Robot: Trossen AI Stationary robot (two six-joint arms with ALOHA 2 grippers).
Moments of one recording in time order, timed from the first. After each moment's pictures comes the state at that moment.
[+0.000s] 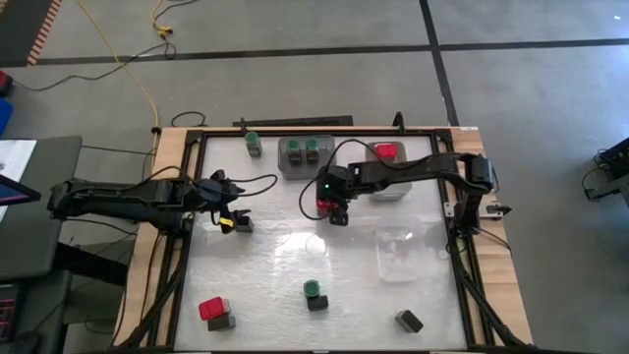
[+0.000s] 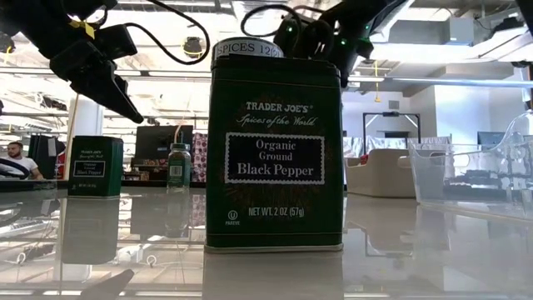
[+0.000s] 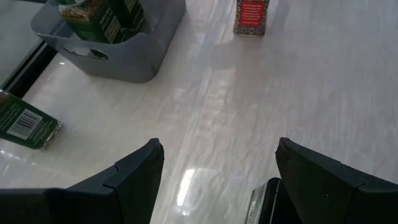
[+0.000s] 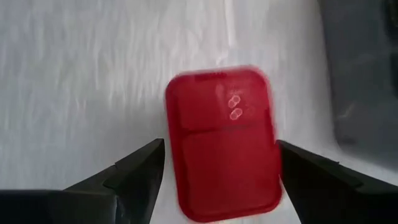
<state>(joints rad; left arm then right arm) 0.05 0.67 0.51 -0.53 -0.28 -0.10 -0.14 1.85 1.30 -0.55 0.02 -0.13</state>
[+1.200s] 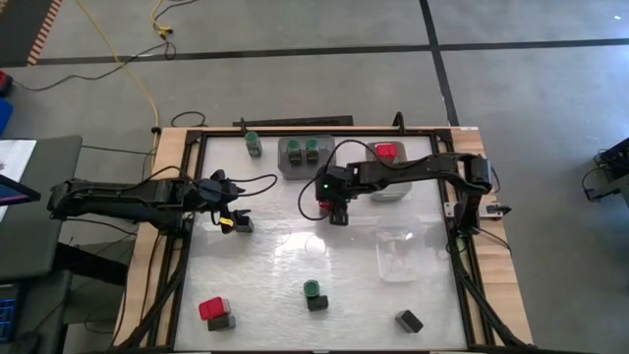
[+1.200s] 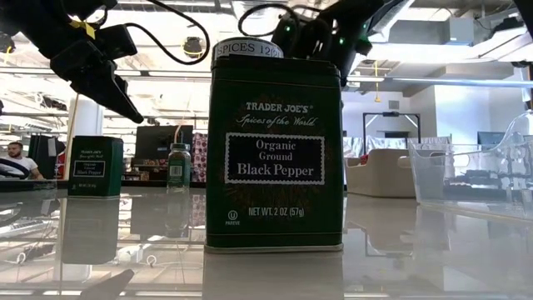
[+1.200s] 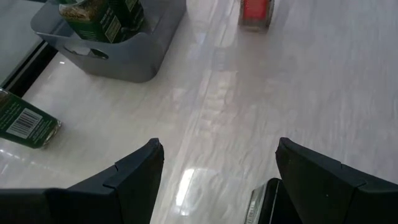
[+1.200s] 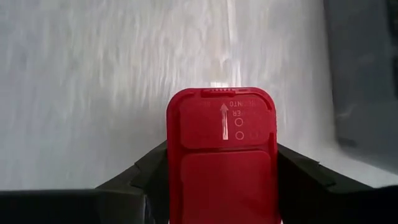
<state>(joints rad) 0.05 0.67 0.51 -0.53 -0.28 -0.11 -0.13 1.85 1.33 -0.59 0.02 -0.14</state>
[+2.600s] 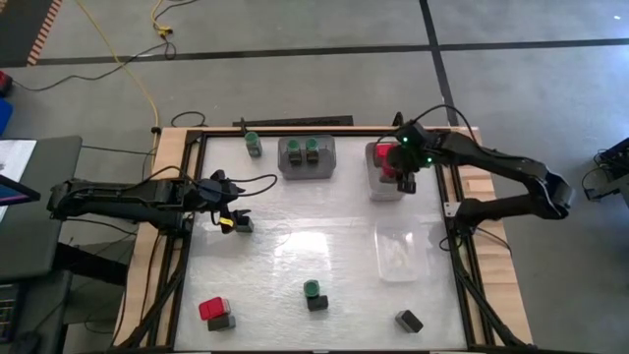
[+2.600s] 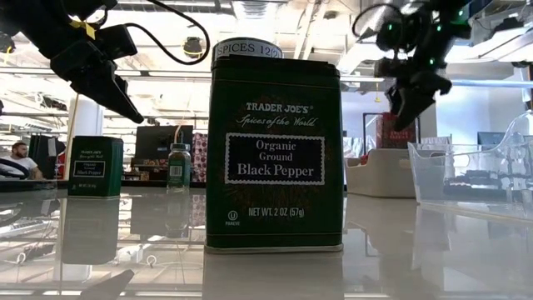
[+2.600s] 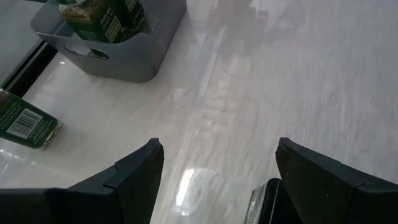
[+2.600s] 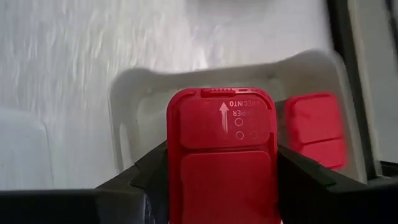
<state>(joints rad) 0.05 0.67 0.51 -0.52 -0.28 -0.11 -0.61 1.16 0.88 -0.78 -0.07 -0.53</state>
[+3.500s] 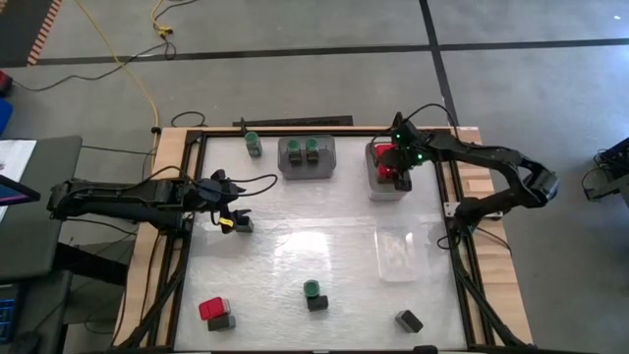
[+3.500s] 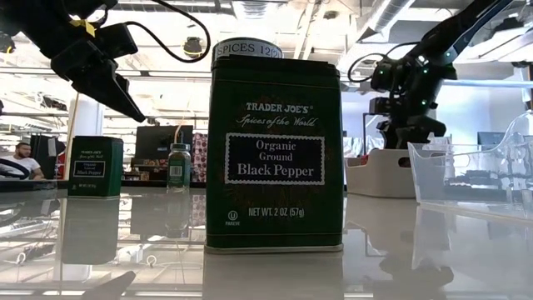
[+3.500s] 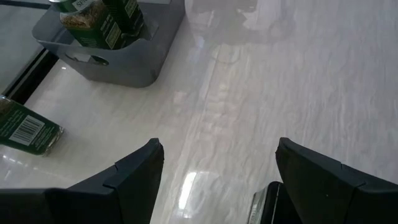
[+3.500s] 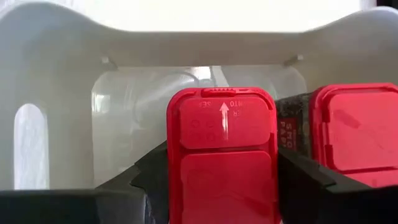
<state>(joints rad) 0.05 0.67 0.51 -0.51 -0.28 -0.09 -0.77 1.34 0.76 -0.54 -0.16 -0.76</state>
